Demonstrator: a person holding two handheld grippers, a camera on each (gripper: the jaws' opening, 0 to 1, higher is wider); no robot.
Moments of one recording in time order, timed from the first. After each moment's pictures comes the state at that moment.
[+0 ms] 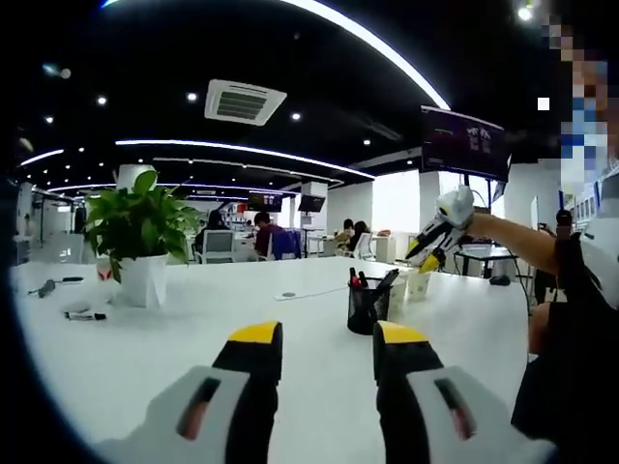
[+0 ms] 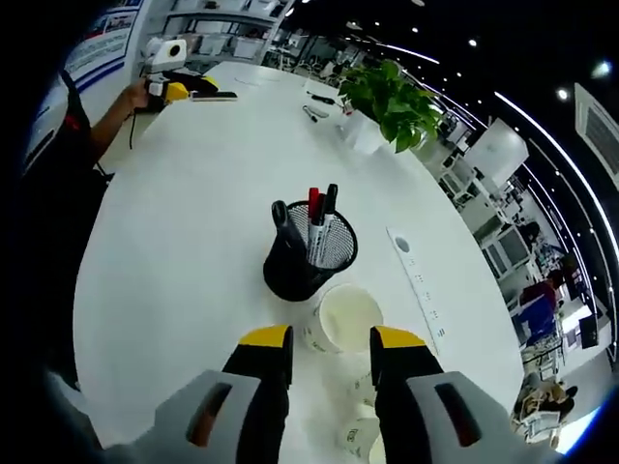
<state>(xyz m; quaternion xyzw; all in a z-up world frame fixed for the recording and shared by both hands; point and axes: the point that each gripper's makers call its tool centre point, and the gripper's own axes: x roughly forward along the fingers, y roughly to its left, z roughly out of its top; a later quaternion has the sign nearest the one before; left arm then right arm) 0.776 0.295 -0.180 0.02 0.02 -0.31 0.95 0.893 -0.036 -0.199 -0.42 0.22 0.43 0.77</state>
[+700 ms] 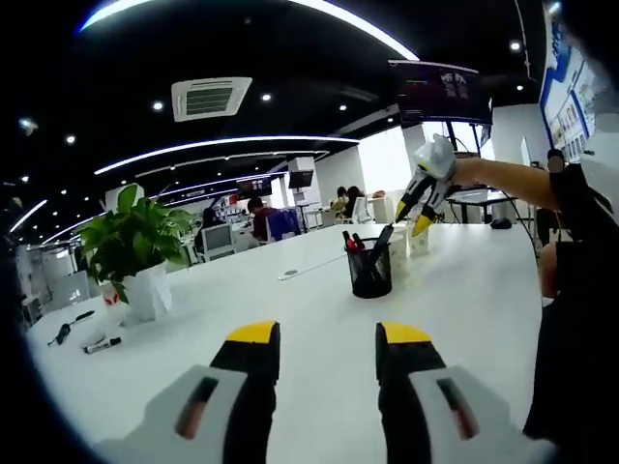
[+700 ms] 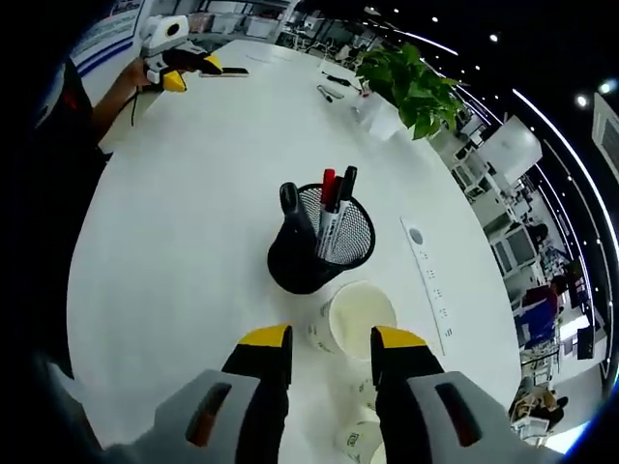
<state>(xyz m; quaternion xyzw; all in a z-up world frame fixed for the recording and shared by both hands) 0.774 0.288 -0.201 0.10 0.05 -0.31 0.94 0.899 -0.030 -0.215 -0.45 0.25 0.43 0.74</state>
